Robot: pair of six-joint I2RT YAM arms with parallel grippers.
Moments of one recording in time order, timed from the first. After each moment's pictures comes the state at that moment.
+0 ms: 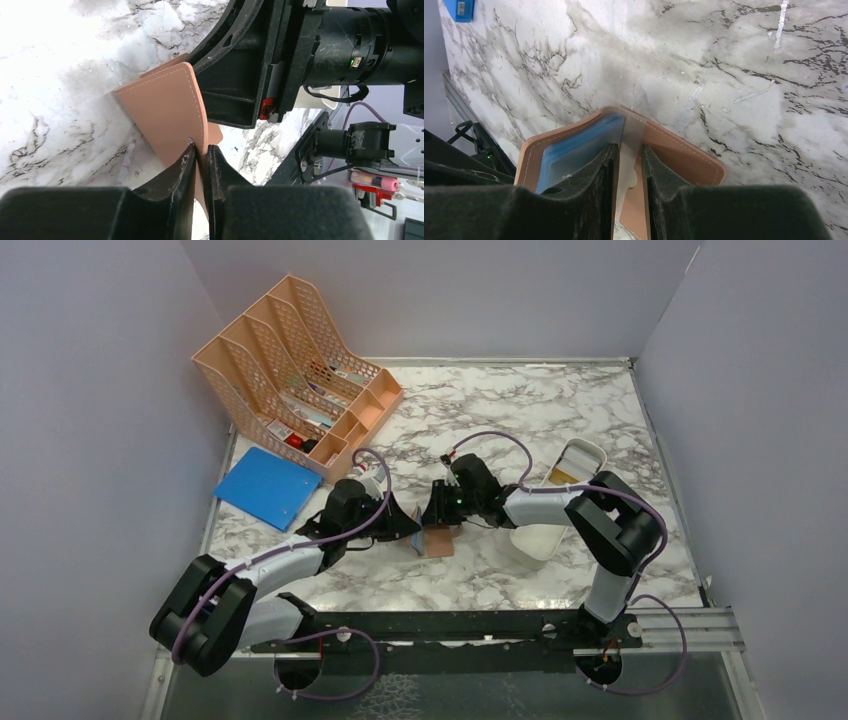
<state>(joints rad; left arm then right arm) -0.56 1.19 0.36 0.32 0.42 -0.74 0.77 1.80 0.86 0.20 -0.29 0.68</state>
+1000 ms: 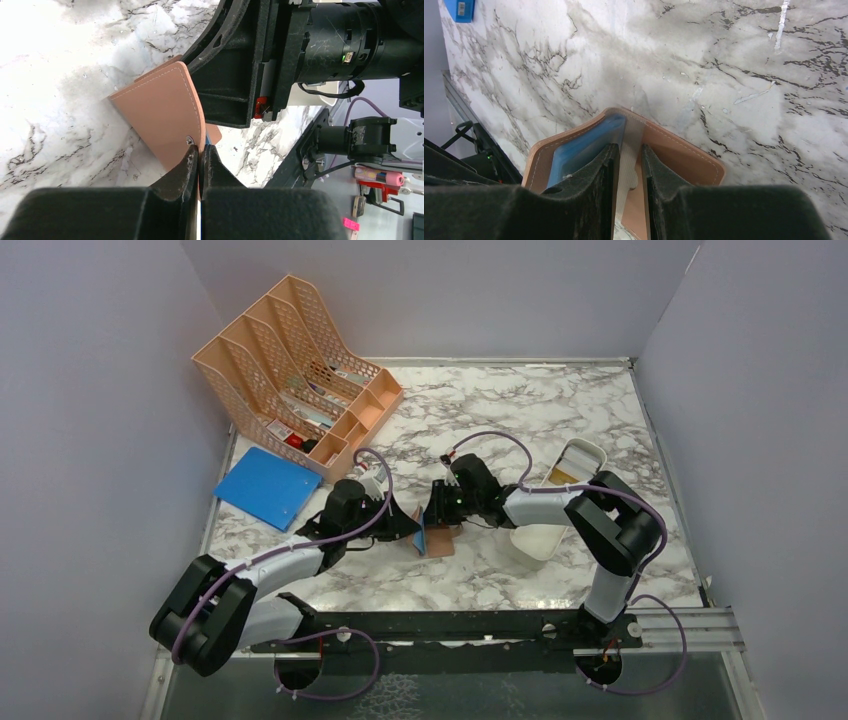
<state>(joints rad) -0.56 1.19 0.35 0.36 0.43 -0.71 0.77 1.80 0.86 0.21 -0.29 0.68</state>
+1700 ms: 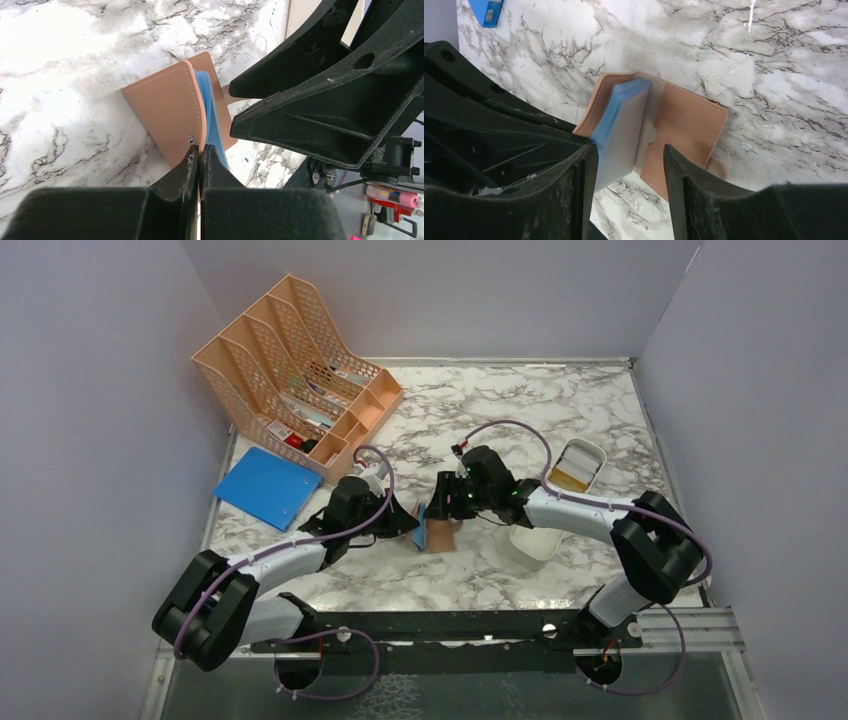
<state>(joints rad) -0.57 1.22 0.39 0.31 0.35 -0.71 0.77 1.58 0.87 0.00 -0.23 0.66</state>
